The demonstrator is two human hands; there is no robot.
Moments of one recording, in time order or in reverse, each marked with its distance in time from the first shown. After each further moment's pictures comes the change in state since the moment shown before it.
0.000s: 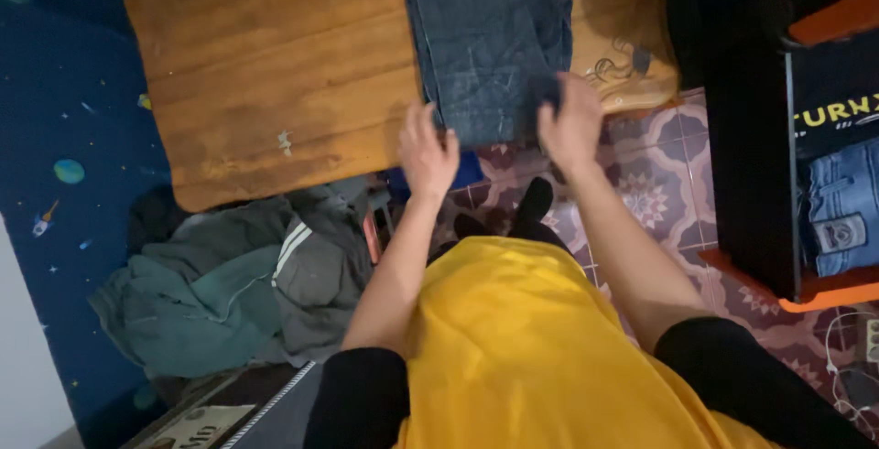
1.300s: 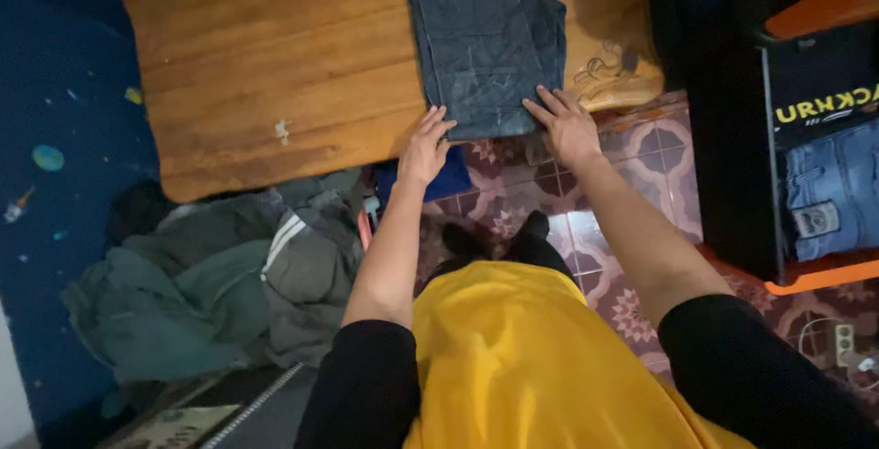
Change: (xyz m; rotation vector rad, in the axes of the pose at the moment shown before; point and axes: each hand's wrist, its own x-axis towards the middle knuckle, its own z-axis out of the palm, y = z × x) left_hand -0.009 -0.069 0.030 -0.334 -0.321 0.204; right_hand -0.008 0.017 -0.012 -0.371 -0.486 -0.272
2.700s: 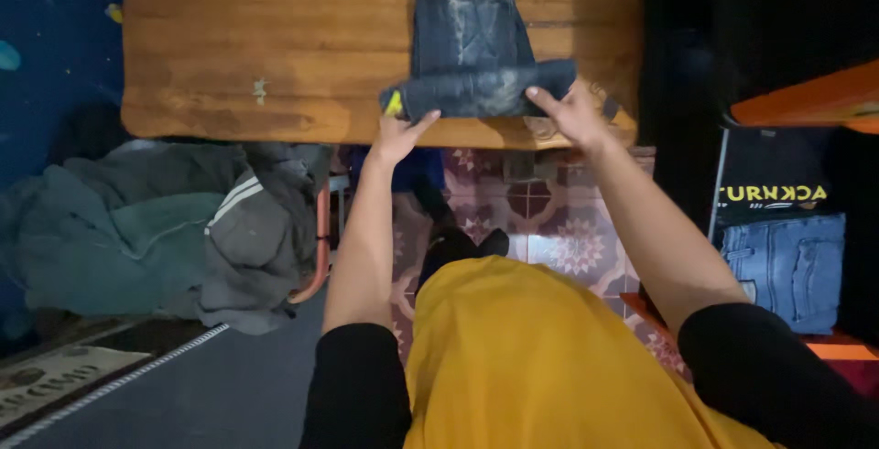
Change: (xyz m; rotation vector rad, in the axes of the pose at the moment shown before) left_hand 0.031 0.018 0.000 -0.633 0.254 -0.290; right_hand 0.071 0.047 -0.071 1.187 -0.071 0.068
